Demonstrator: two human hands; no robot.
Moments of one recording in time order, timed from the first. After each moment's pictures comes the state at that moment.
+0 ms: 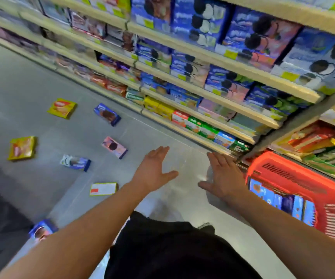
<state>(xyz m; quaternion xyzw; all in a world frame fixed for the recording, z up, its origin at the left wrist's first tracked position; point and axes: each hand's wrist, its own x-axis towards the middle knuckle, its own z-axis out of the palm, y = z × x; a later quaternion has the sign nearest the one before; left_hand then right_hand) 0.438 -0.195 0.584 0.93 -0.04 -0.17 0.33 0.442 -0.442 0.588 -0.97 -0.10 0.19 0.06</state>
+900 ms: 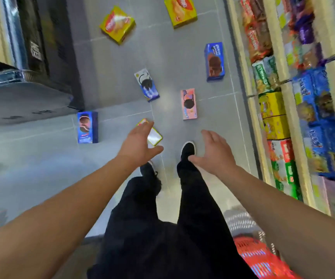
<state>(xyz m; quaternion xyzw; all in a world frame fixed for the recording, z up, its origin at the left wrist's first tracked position) 0.459 0.119 0.467 0.82 0.43 -0.15 0.34 0.648 -0.035 0.473 -0.84 -0.40 0.38 0.01</state>
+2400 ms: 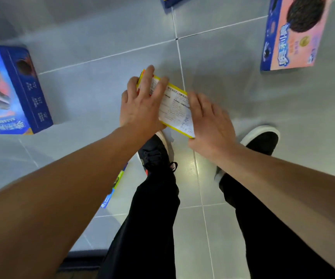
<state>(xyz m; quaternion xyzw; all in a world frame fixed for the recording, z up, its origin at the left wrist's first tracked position) 0.380 0.240 -0.119 0.86 0.40 -0.24 0.19 0.510 0.113 -0.117 -0.76 -0.54 0.36 -0.06</state>
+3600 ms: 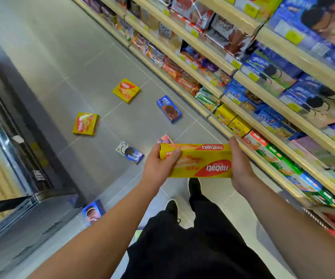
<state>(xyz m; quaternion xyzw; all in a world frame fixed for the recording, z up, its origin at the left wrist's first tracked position) 0.535 0.127 0.587 0.66 0.39 -0.06 0.64 0.634 -0.057 0.595 -0.70 0.25 0.34 0.57</state>
